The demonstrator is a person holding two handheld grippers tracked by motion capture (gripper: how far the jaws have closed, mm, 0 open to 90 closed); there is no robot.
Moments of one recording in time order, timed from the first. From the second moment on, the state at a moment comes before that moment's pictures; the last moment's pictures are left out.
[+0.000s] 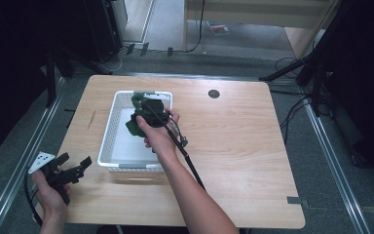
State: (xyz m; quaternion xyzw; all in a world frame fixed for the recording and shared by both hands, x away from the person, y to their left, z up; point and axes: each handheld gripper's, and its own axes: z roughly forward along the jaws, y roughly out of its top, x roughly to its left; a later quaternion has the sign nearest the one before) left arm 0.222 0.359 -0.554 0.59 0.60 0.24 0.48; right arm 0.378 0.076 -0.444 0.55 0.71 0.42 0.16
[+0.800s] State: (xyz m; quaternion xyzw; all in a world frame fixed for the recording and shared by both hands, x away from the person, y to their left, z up) left arm 0.222 0.359 -0.554 0.60 0.59 0.24 0.49; right arm 0.397 0.118 -0.500 0.53 0.75 0.36 0.16
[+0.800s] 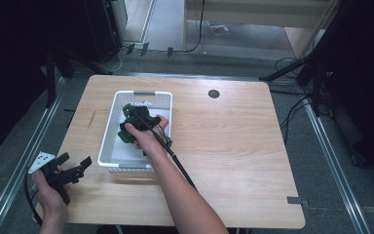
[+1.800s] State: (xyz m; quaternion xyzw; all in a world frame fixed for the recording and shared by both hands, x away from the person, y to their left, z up) left arm 0.222 0.359 -0.554 0.60 0.59 0.24 0.49; right arm 0.376 0.068 -0.446 0.50 0.73 0.42 0.21
